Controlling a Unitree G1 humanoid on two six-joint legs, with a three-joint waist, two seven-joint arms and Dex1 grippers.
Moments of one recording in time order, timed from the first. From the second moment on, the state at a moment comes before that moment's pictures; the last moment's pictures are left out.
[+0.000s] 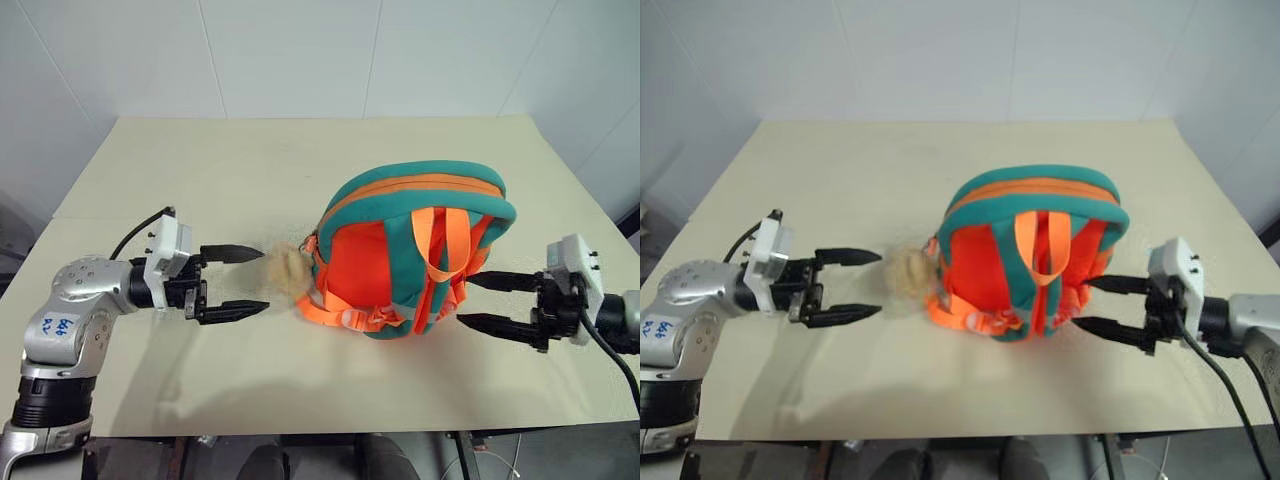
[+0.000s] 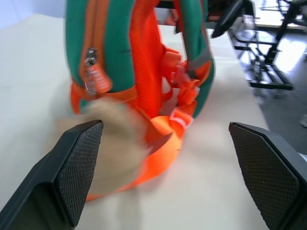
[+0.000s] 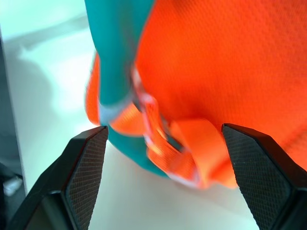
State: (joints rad) left arm -0.33 0.74 0.20 -0.15 -0.56 0.39 -1.24; right arm -0.06 -1.00 -0.36 -0.24 0.63 0.50 1.23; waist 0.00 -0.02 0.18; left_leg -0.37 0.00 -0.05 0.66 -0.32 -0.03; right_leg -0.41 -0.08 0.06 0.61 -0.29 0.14
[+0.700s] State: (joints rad) left arm -0.15 0.80 0.33 -0.27 -0.59 0.35 -1.16; right arm -0.34 -1.05 -0.23 0.29 0.49 0.20 1.51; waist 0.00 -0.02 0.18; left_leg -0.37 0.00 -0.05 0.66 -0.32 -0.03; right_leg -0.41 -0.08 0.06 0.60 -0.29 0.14
